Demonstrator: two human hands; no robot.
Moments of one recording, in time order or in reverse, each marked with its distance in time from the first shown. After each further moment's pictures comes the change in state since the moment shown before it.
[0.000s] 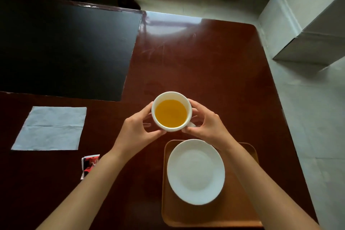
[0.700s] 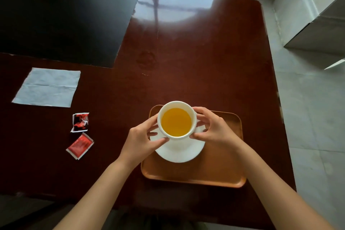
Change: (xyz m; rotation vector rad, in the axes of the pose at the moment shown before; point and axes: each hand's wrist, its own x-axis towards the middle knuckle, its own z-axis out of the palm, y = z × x) left_hand -0.107 0.025 0.104 -0.084 0.032 -0.120; right_hand -0.109 0.070 -0.027 0.015 -0.195 0.050
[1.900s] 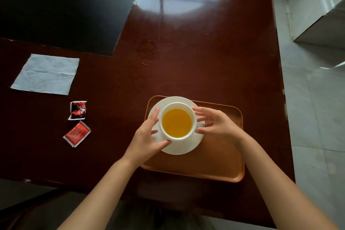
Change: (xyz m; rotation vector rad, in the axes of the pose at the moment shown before) left_hand -0.014 -0.025 0.034 -0.026 -0.035 -0.100; right_hand 0.000 0.031 -0.014 0.025 -0.147 0.087
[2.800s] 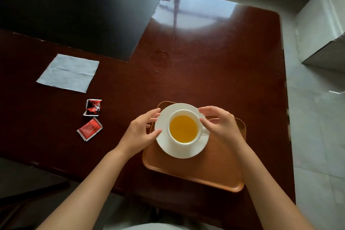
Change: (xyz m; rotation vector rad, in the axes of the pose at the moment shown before) left_hand -0.001 0.008 -0.039 0.124 0.118 0.016; right_hand -0.003 -0.039 0.009 -0.171 0.364 -0.142
